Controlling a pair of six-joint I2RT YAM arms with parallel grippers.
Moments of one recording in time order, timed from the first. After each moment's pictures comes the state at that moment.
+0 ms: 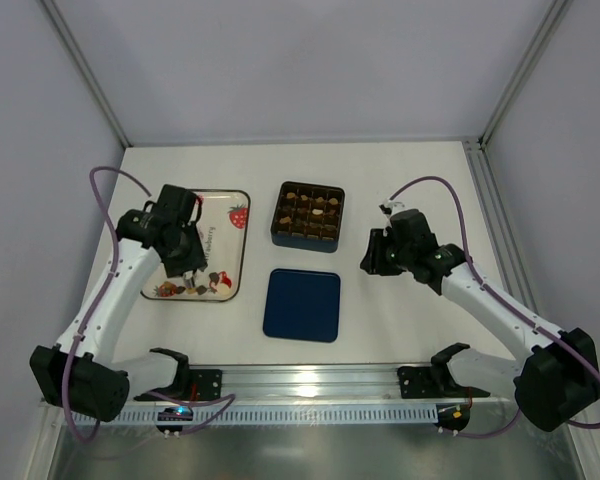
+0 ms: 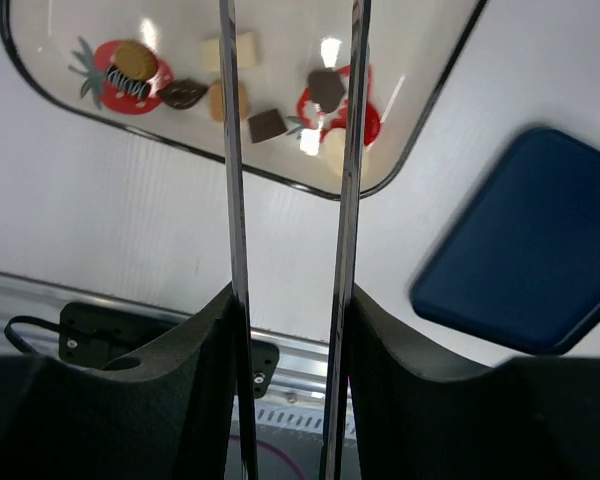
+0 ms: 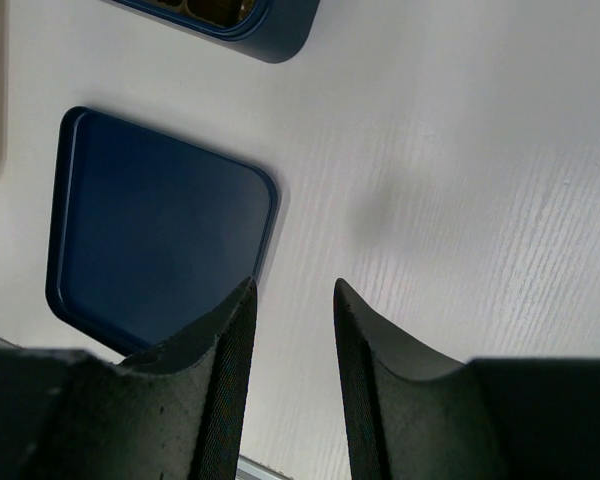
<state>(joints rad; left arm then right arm) -0.29 1.21 1.23 -1.22 -0.17 -0.57 0.47 1.12 0.78 -0.46 -0.08 0.42</state>
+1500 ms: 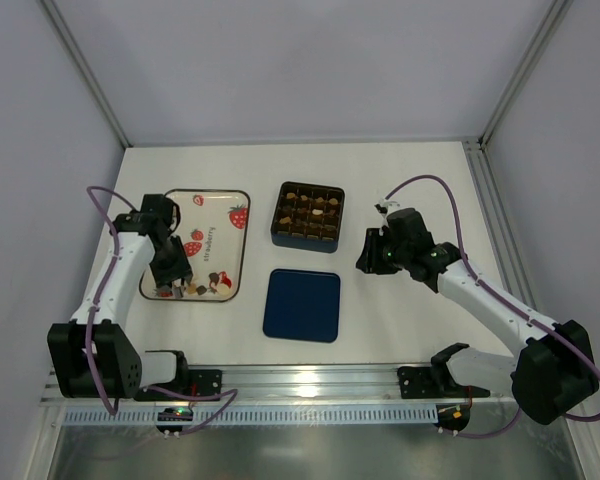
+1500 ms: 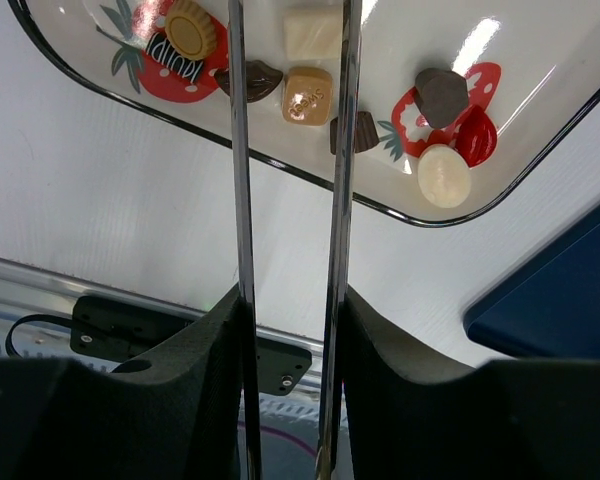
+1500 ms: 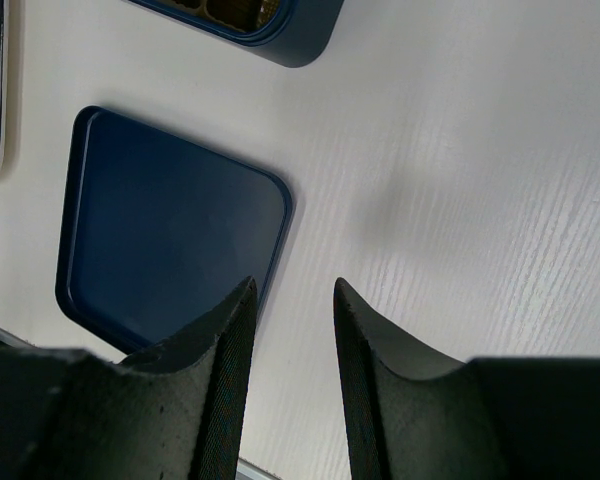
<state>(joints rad) -0.01 1.28 1.06 -1.15 -0.07 -0.42 0.47 1.16 0.78 -0.42 -0.12 0.42</state>
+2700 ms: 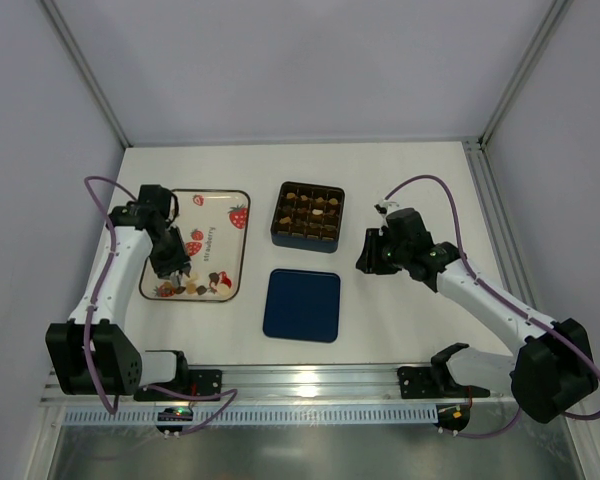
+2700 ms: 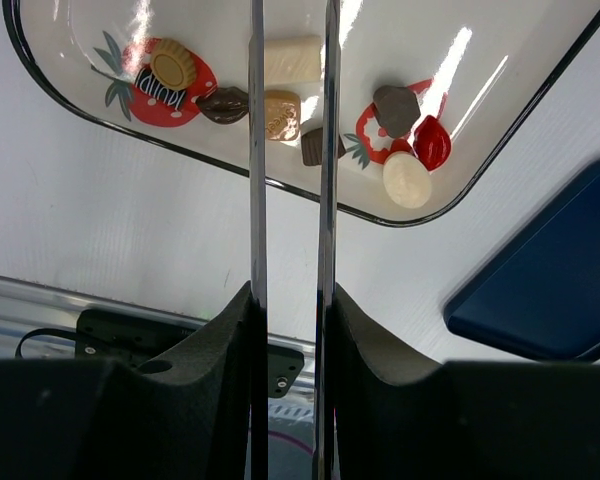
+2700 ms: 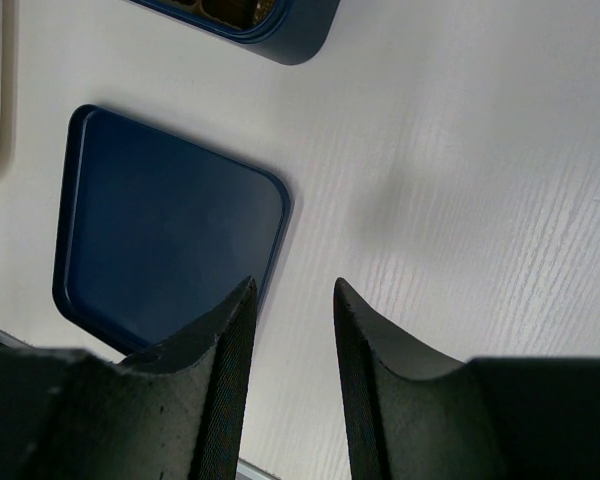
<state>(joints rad) -0.01 1.30 1.14 -1.17 -0.04 -0.39 0.47 1.17 0.78 -0.42 -0.12 0.42</state>
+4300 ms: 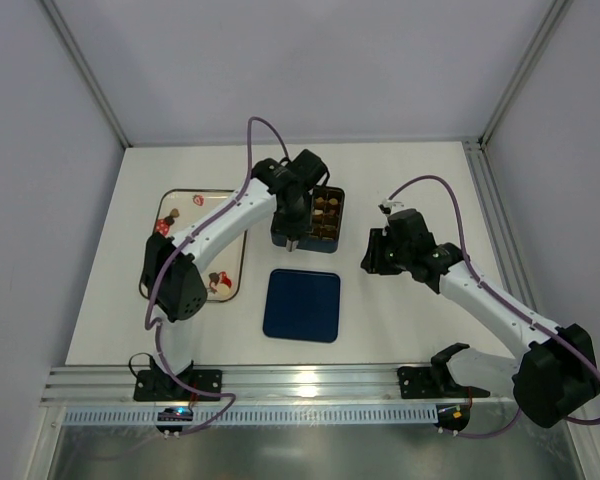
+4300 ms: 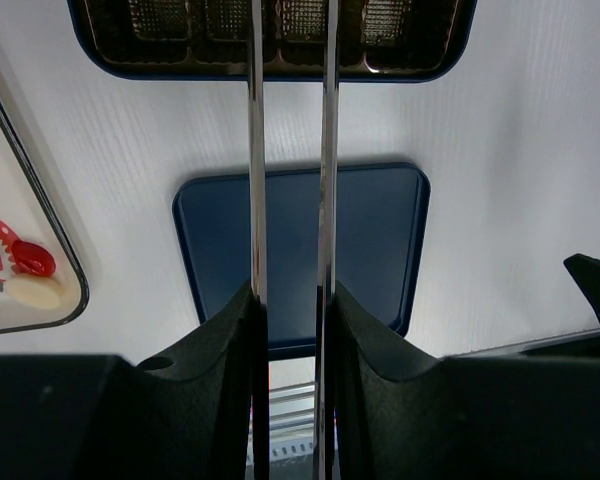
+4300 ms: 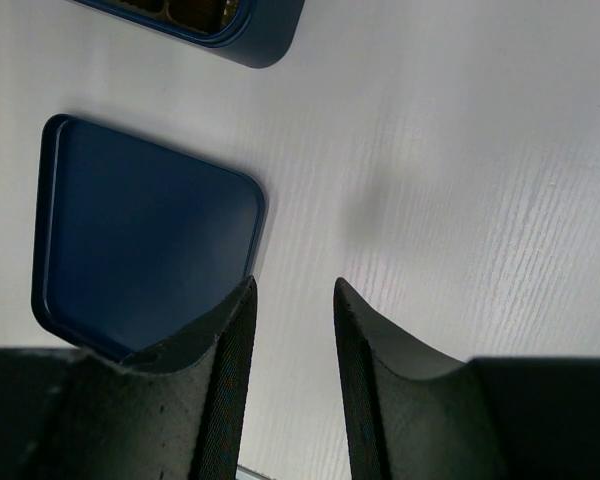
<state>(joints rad) -0.74 1.95 1.92 -1.20 -0.09 -0.60 0.47 1.14 0.78 -0.46 -0.05 0.42</state>
